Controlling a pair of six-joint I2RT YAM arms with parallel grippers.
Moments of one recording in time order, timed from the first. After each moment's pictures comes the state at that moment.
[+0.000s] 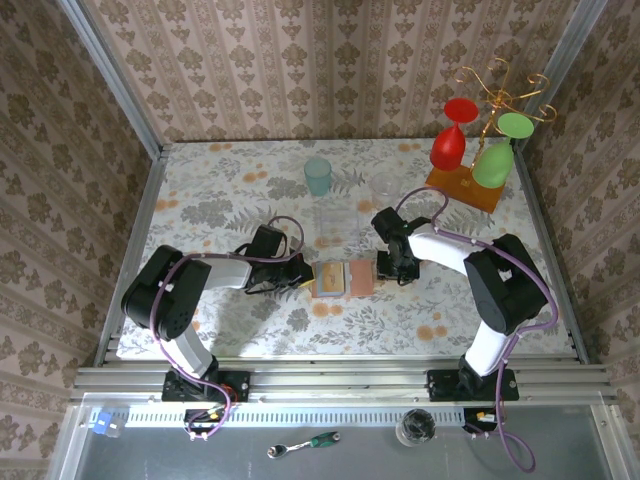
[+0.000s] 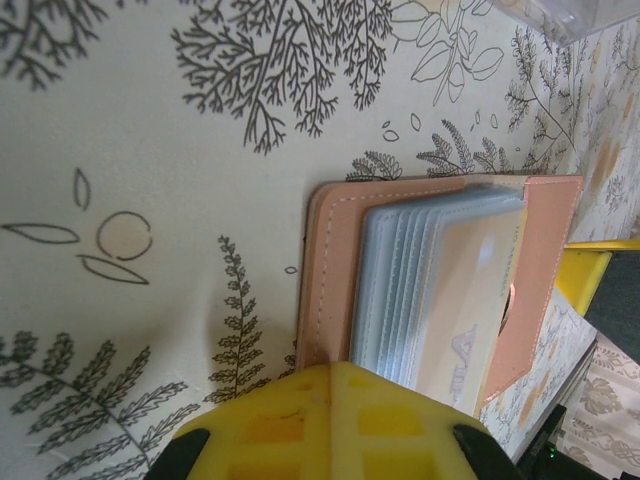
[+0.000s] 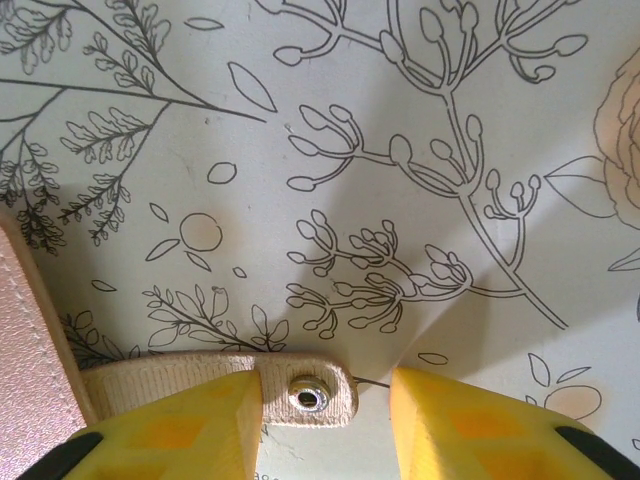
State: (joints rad) left arm -0.54 1.69 0.67 0.07 0.58 -0.84; right arm 0.47 1.74 1.02 -0.72 0.02 0.60
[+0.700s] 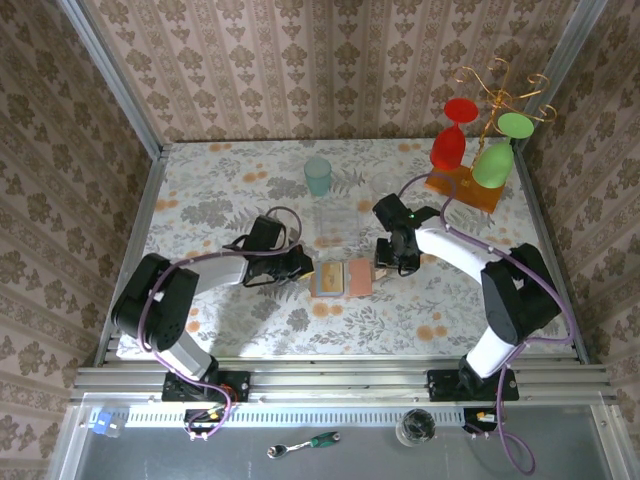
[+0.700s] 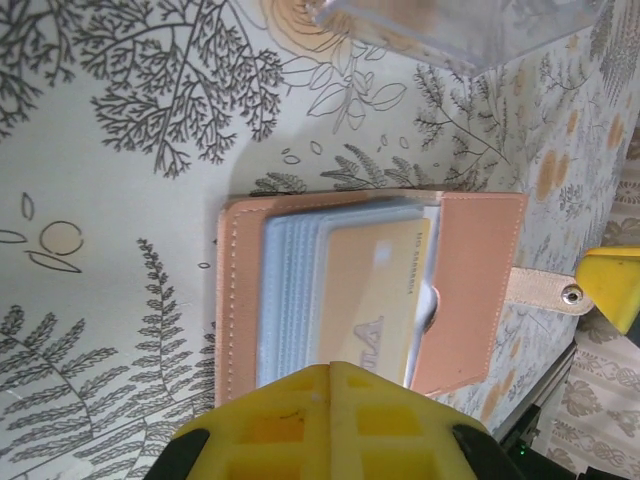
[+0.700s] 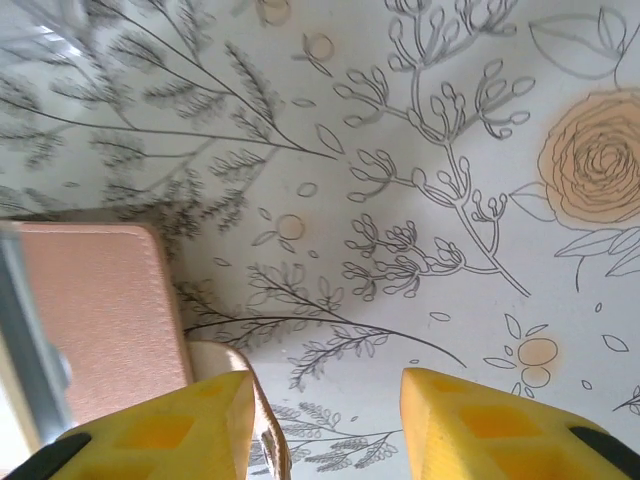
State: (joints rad) left arm -0.54 1.60 0.76 -0.07 0.57 -0.84; right arm 0.47 1.65 1.15 -0.83 0.00 0.60
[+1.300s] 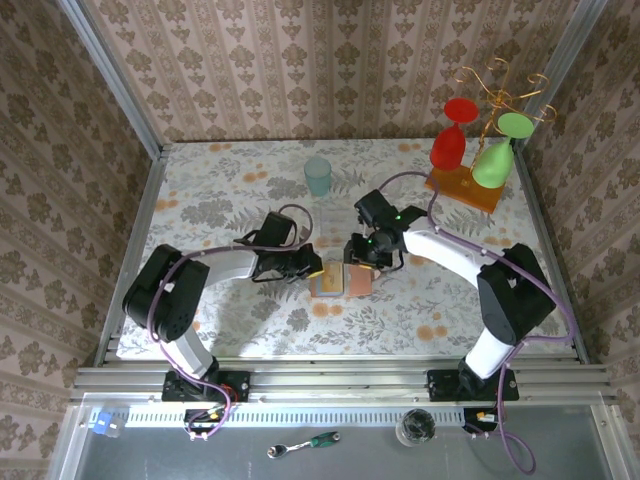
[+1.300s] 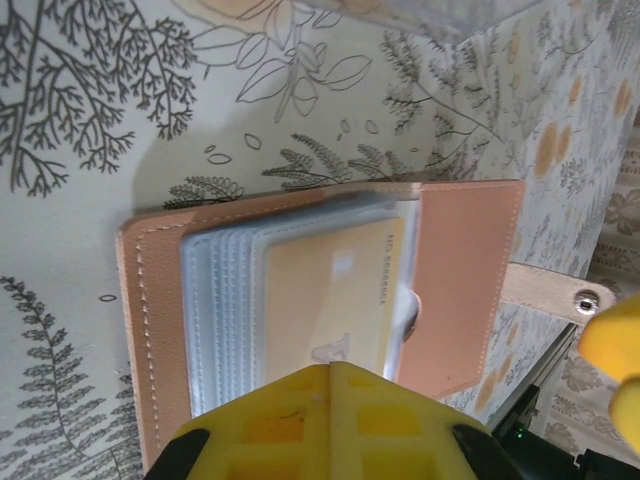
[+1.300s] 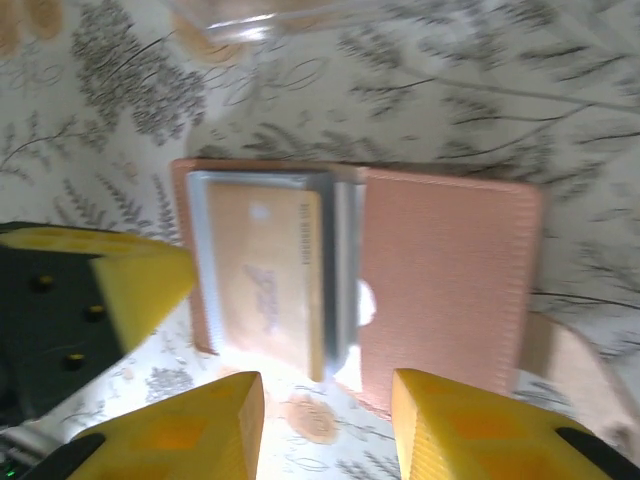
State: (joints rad) left arm -0.59 1.70 0.82 -0.07 0.60 -0.84; right arm 0.59 1.69 1.19 -0.66 -0.27 0.71
